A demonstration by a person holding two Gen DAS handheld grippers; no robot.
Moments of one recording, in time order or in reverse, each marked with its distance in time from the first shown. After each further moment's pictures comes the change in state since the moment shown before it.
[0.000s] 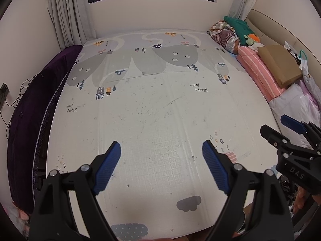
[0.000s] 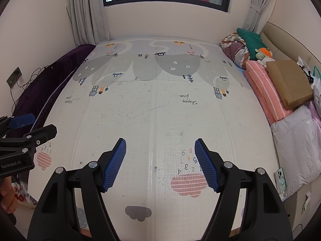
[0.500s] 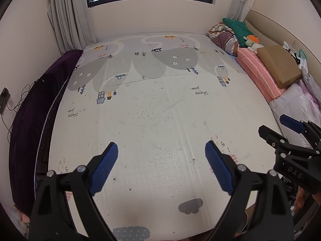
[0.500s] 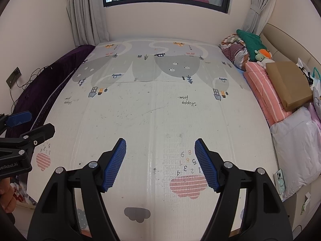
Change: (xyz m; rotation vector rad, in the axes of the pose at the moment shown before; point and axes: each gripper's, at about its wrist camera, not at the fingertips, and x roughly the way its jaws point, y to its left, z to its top) left arm -0.004 -0.008 0.004 0.018 -0.026 0.011; right arm -0.001 -0.001 0.005 -0.006 -0.004 -0.004
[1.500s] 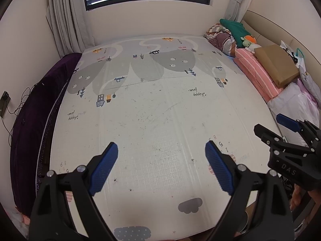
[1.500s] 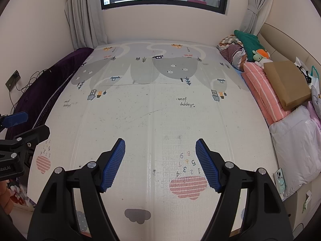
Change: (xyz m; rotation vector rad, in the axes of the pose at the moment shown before) left arm -0.012 -0.001 0.001 0.016 -0.009 -0.009; right arm -0.001 -0.005 0.002 0.016 -0.015 -0.006
